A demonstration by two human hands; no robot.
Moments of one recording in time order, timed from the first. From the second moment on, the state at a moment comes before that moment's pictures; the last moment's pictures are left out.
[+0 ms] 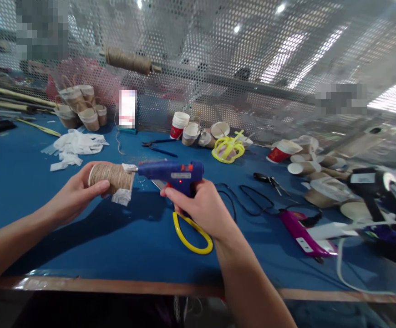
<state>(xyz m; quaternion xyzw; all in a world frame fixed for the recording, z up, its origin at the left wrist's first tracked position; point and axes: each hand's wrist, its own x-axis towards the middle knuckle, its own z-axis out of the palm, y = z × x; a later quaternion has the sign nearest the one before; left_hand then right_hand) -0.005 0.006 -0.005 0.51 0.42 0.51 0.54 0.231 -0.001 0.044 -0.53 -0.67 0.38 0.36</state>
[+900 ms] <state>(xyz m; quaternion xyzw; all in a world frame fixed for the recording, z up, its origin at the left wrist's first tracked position) -0.007 0.009 -0.005 0.50 0.45 0.52 0.52 0.237 -0.013 0.027 -0.53 -0.72 0.28 0.35</state>
